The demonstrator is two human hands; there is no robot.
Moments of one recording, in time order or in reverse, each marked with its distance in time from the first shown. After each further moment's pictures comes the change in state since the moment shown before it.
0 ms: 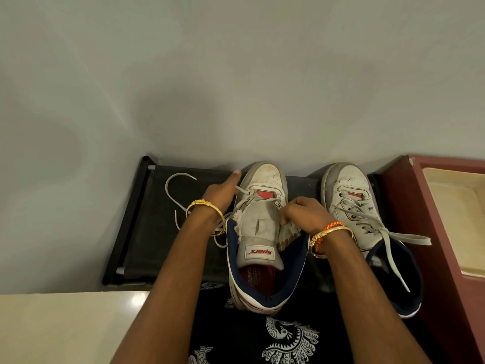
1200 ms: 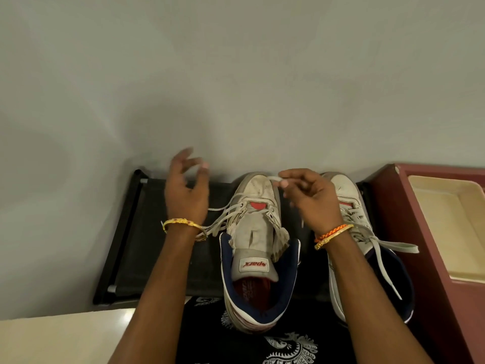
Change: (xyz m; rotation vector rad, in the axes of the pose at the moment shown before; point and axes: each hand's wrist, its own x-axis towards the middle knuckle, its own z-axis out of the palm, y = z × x) left_hand -0.003 -0.003 -0.019 -0.126 0.525 0.749; right_hand 0.008 -0.005 -0.016 0.466 0.239 -0.645
